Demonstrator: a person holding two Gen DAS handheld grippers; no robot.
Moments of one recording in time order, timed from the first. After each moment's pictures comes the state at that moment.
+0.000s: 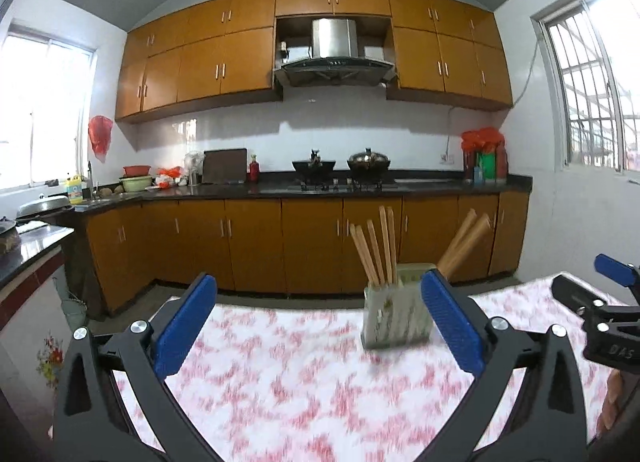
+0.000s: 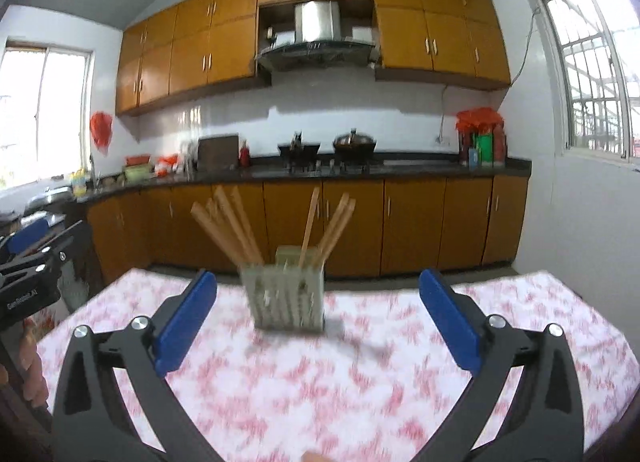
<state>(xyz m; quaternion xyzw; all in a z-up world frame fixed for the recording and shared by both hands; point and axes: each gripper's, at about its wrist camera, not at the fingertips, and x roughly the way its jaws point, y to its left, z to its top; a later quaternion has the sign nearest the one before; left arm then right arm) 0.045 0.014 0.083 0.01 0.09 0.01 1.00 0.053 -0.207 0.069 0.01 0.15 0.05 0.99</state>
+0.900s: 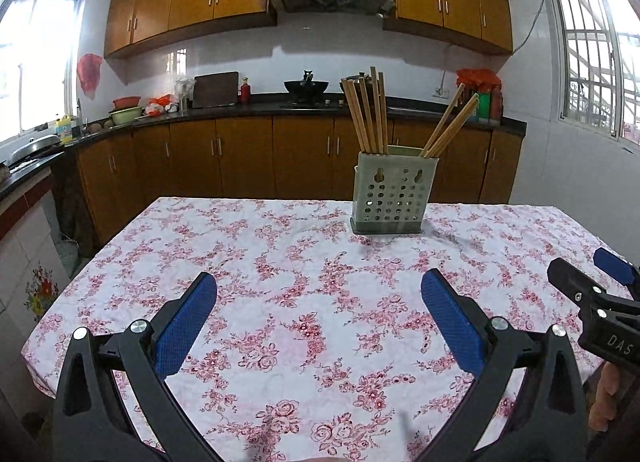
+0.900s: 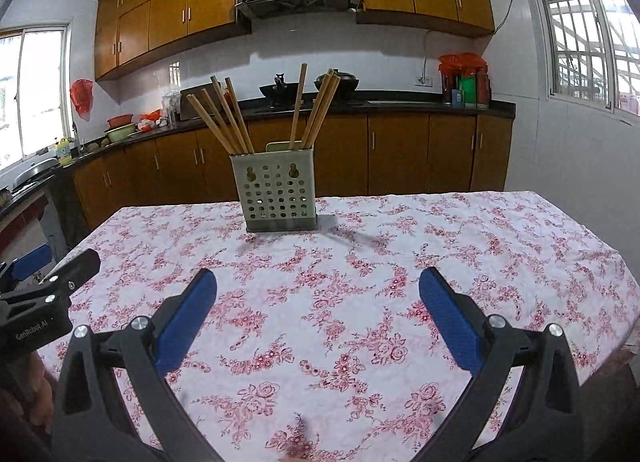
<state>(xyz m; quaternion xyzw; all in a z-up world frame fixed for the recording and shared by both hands) 0.022 0.013 -0.007 -0.01 0.21 0.00 0.98 0.015 -0.202 -0.014 0.02 0.22 0.02 0.97</state>
